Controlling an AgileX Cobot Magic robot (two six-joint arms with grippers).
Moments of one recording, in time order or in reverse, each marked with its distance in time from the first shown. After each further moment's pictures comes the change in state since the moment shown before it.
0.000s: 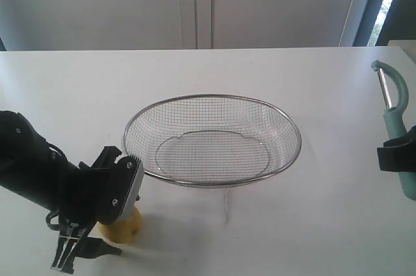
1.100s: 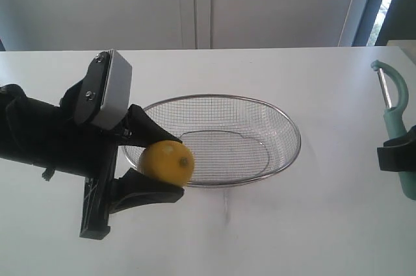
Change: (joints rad) left arm 0.000 -0.282 -0.058 -0.499 0.364 -0.069; right arm 0.000 0.000 0.000 0.000 0.000 0.000
